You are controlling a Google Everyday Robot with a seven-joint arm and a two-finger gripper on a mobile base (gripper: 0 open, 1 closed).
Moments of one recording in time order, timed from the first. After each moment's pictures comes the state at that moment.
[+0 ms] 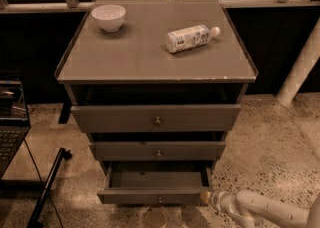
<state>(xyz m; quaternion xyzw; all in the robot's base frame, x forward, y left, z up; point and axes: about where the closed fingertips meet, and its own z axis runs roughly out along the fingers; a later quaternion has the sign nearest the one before) 0.507 -0.235 0.215 0.06 0.94 0.23 0.25</state>
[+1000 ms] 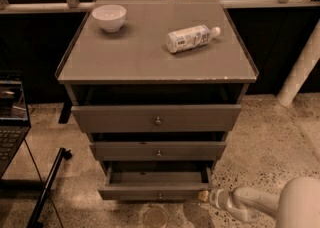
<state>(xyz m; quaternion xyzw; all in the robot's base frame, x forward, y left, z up) 0.515 -0.240 0.170 0.11 0.94 0.26 0.20</state>
